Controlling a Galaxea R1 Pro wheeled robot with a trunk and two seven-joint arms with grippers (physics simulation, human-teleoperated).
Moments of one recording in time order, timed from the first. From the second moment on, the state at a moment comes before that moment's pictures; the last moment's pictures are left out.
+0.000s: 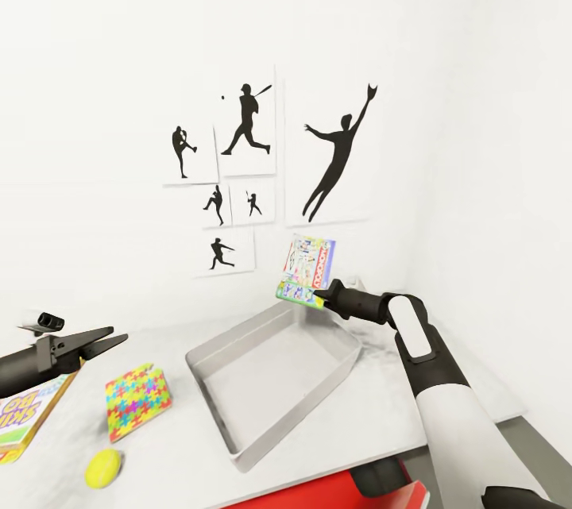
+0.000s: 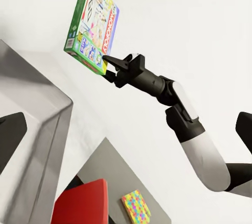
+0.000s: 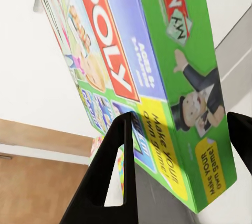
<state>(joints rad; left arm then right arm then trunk) -0.25 0.59 0.28 -1.43 0.90 1.04 -1.11 -0.77 0.06 -0.08 -1.00 -0.87 0.94 0.11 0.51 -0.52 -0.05</state>
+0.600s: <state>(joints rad) -0.25 0.58 0.28 -1.43 0.90 1.04 -1.11 -0.76 0.06 -0.08 -1.00 -0.87 0.94 0.11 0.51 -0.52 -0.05</state>
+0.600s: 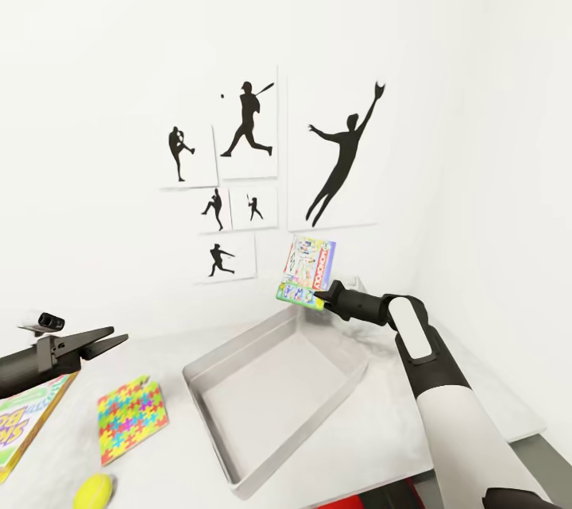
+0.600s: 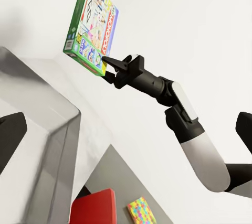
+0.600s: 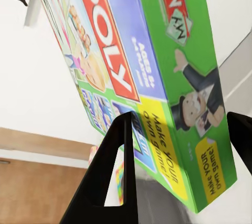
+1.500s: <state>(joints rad) -0.25 0.58 0.28 -1.43 0.90 1.04 -1.11 -0.76 0.06 -0.09 -1.04 -0.87 0.95 0.11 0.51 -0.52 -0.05</state>
